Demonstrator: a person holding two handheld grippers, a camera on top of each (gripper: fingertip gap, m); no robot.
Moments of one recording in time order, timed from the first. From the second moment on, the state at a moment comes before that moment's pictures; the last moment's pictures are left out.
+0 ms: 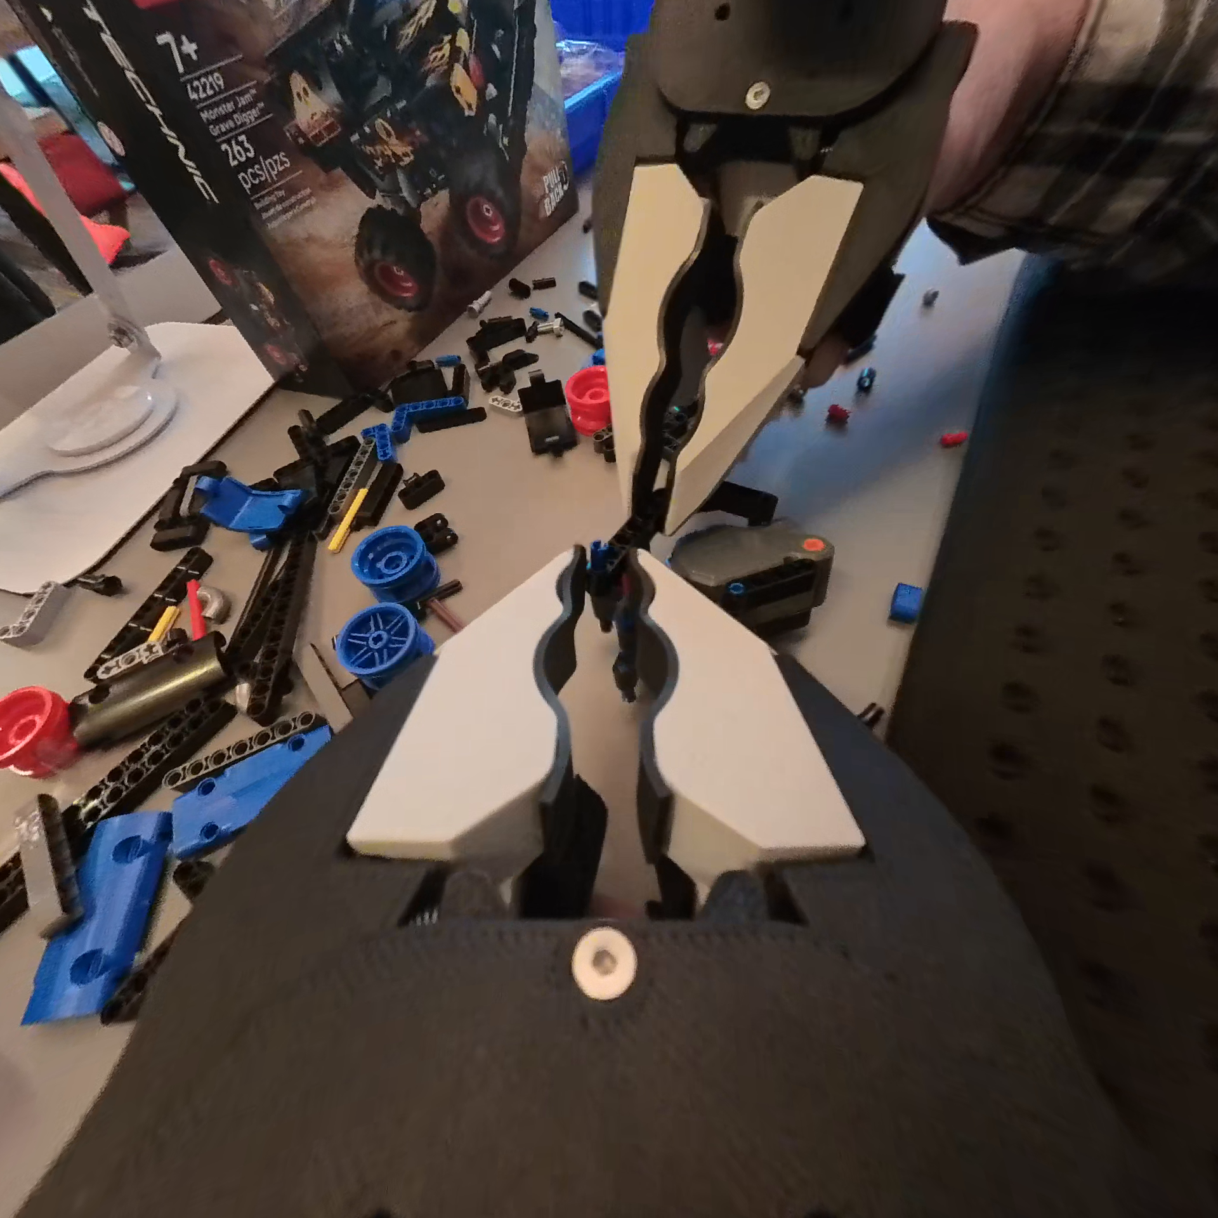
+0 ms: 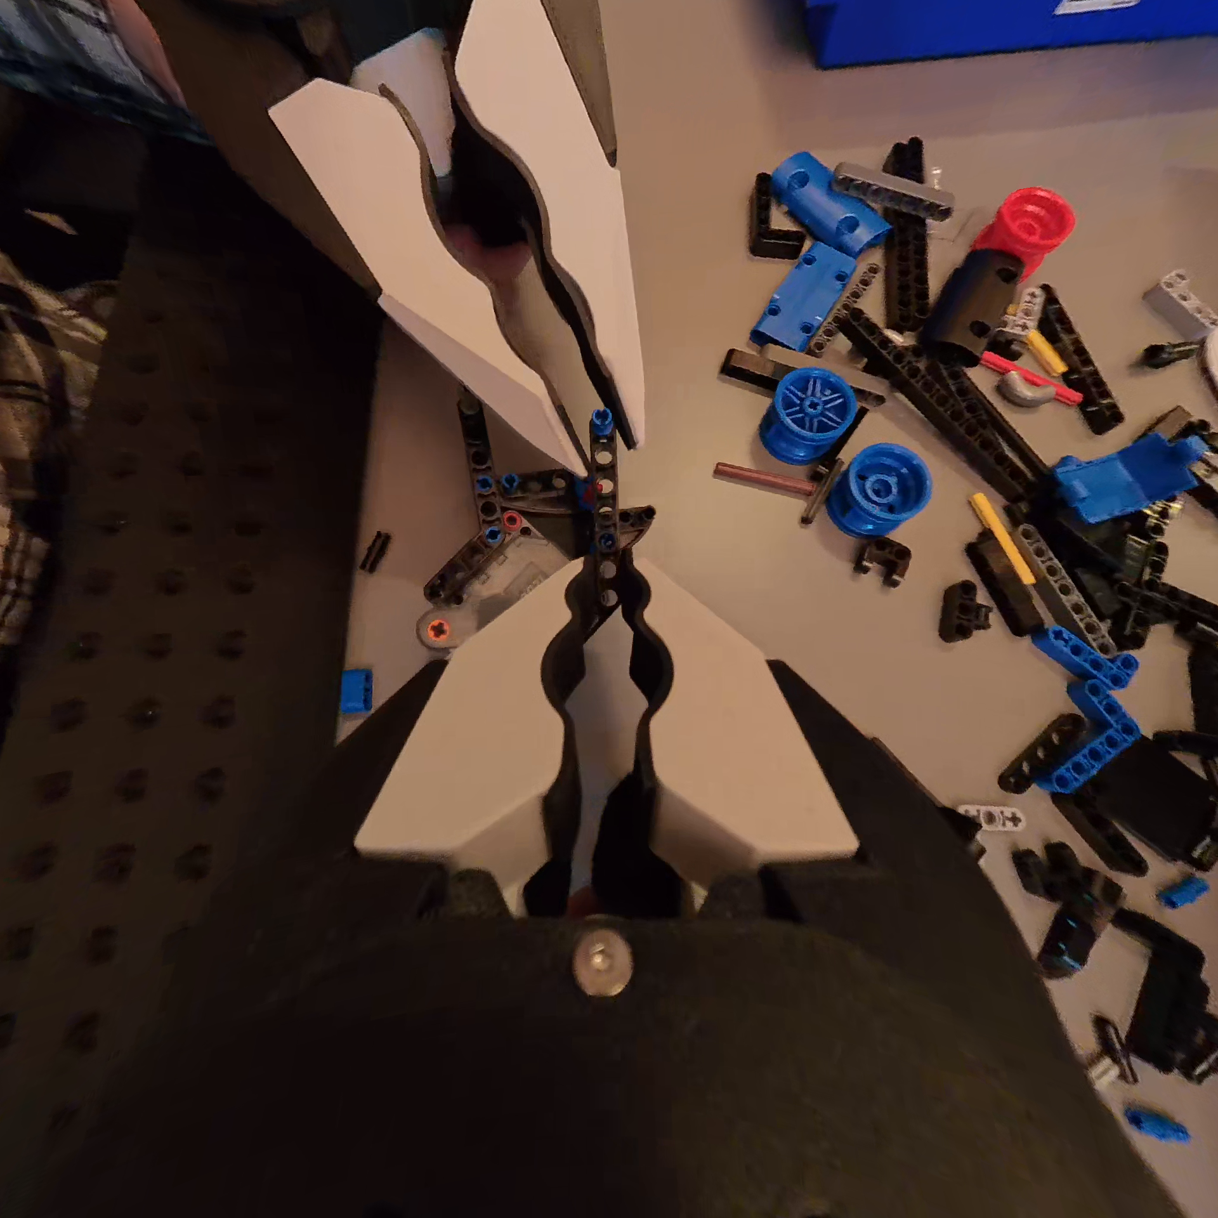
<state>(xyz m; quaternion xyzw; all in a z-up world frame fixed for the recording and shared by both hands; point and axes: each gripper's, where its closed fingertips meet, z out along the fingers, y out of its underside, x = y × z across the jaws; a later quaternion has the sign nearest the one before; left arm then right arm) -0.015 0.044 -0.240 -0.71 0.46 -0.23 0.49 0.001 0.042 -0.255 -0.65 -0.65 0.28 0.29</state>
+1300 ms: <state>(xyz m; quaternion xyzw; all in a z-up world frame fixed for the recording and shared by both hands) -0.020 0.031 -0.244 -0.72 0.48 -0.22 0.45 -0.011 0.032 -0.257 -0.58 -0.73 0.27 0.24</state>
